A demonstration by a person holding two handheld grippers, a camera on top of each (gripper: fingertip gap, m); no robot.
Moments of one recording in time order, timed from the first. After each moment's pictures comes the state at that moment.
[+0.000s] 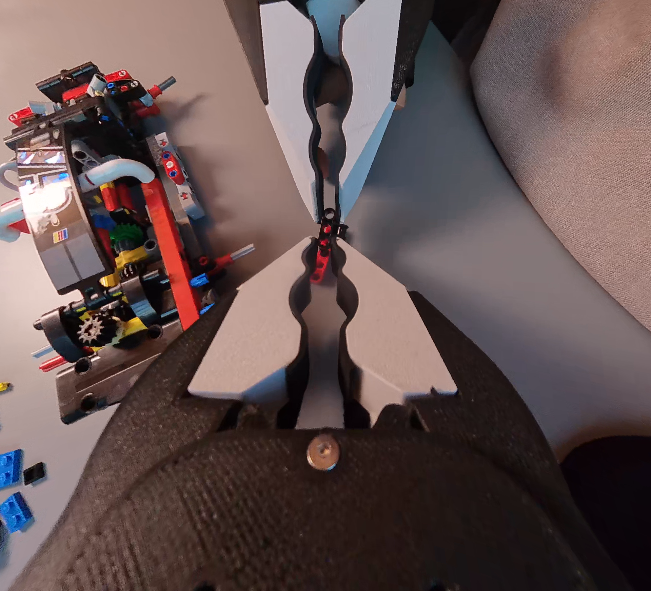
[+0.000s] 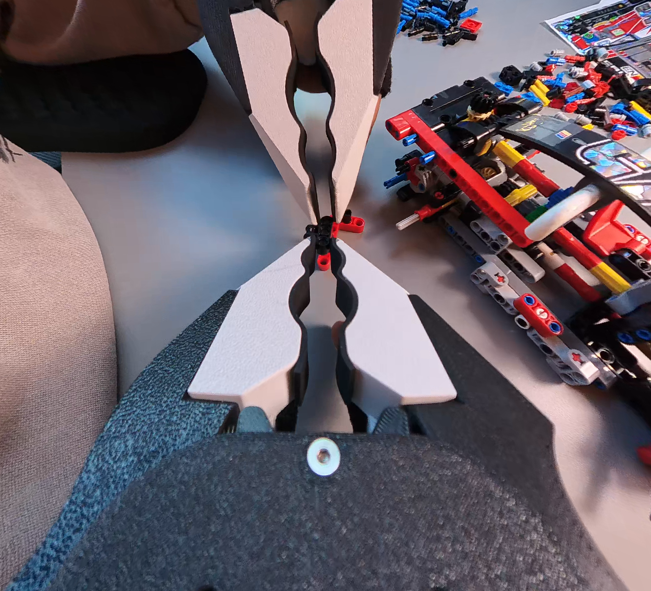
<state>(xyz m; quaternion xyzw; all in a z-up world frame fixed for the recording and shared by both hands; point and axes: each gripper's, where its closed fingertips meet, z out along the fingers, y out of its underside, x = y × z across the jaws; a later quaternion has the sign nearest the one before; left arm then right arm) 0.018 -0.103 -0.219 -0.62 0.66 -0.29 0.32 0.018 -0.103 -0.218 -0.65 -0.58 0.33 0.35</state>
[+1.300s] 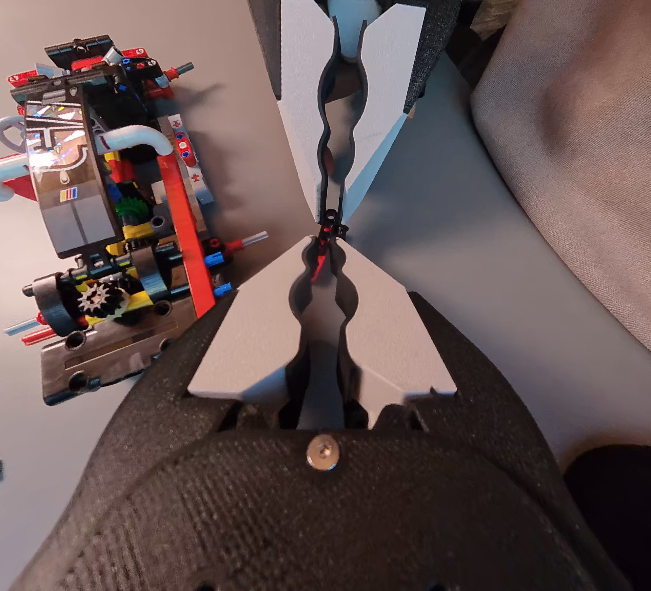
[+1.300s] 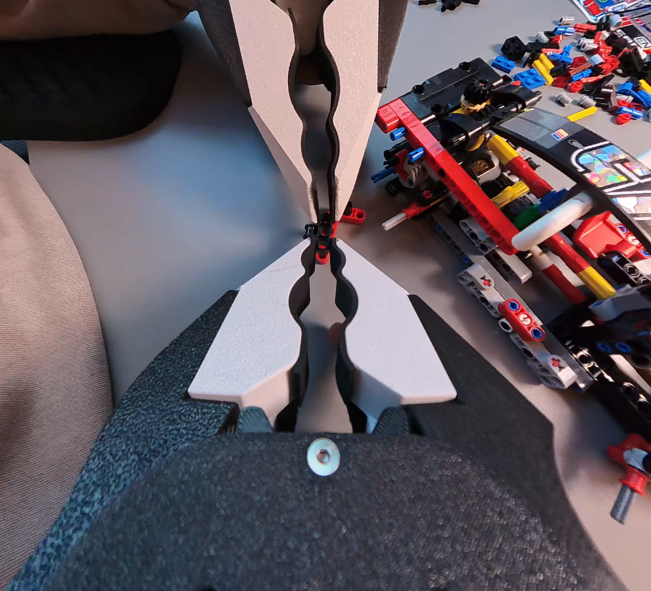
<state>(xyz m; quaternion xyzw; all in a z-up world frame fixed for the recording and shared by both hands) 0.015 -0.093 -0.222 -0.64 0.62 -0.33 0.32 0.015 -0.093 -0.223 -0.67 -0.59 0.30 0.32</state>
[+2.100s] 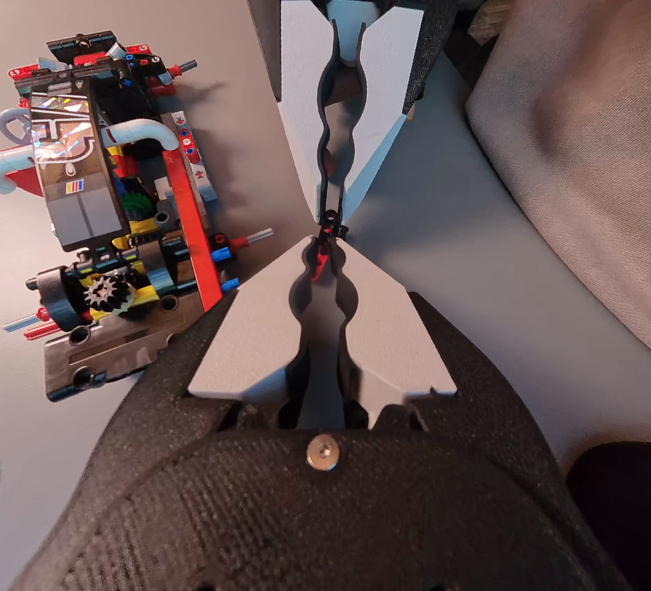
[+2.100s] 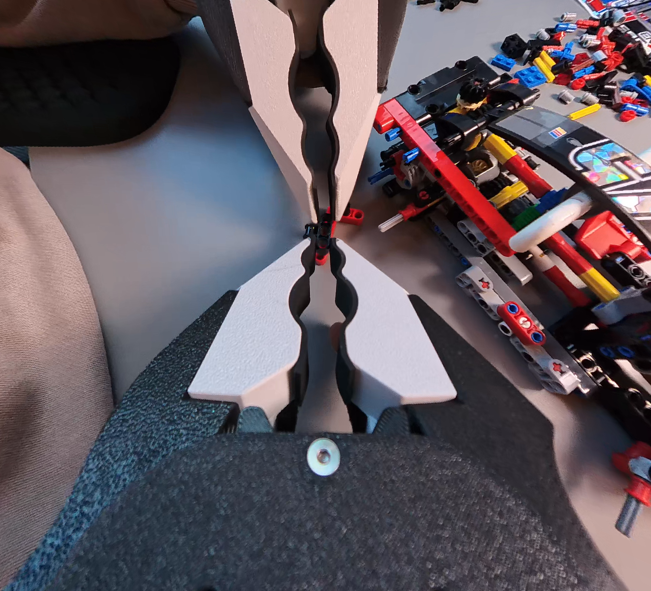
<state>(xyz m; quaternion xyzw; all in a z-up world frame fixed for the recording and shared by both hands) 0.013 -0.090 -0.223 -0.64 0.61 -0.34 0.32 0.013 -0.090 -0.224 -0.68 -0.59 0.31 0.32</state>
